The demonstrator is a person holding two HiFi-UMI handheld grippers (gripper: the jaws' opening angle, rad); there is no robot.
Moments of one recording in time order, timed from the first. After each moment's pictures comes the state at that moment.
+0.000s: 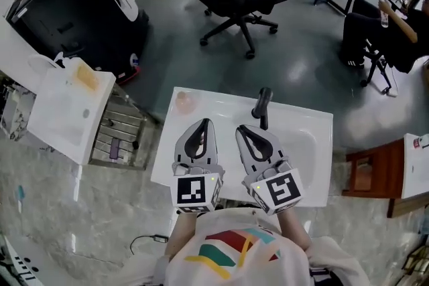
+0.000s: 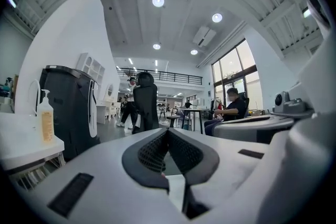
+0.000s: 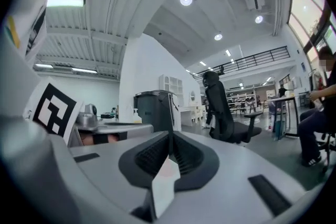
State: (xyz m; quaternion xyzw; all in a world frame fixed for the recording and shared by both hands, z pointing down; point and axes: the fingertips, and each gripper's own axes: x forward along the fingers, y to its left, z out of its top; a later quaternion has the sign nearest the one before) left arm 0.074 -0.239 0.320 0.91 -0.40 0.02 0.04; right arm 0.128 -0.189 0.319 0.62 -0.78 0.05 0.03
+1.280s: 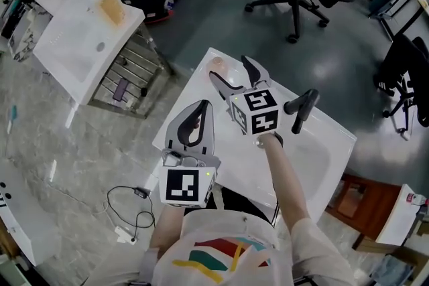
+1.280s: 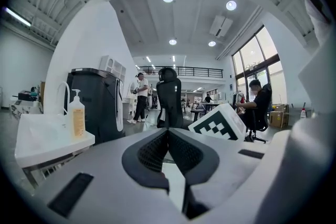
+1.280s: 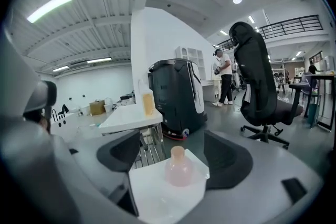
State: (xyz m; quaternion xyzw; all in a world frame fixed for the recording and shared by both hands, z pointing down) left arm -0.003 -0.272 0.345 0.86 -0.51 0.02 0.06; right arm 0.048 -0.379 0.433 0.50 -0.85 0.13 0.13
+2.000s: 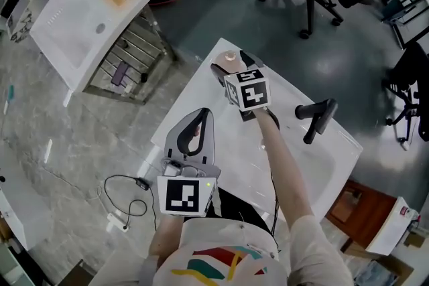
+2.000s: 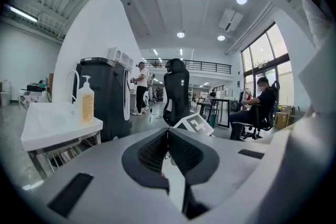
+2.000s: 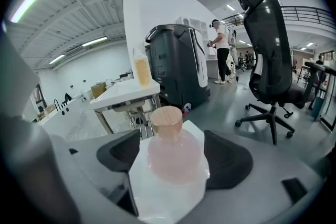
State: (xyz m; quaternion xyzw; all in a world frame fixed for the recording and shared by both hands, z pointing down) left arm -0.026 -0.276 0.393 0.84 -0.54 0.05 0.10; right arm 0.023 -0.431 0.552 0.46 -0.83 0.20 0.24
